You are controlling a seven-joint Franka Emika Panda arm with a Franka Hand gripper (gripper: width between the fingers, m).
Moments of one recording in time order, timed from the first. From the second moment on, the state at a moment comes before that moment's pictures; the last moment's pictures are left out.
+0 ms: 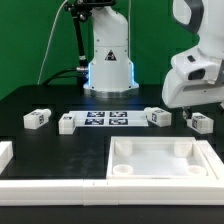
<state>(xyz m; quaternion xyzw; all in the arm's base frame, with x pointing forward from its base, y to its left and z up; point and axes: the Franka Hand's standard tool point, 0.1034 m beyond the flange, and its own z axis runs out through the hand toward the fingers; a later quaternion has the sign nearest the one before) 0.399 0.194 0.033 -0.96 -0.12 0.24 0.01</state>
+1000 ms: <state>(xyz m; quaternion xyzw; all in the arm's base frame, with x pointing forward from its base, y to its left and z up) 0.379 0.196 0.008 -0.92 -0.08 0.39 -0.02</state>
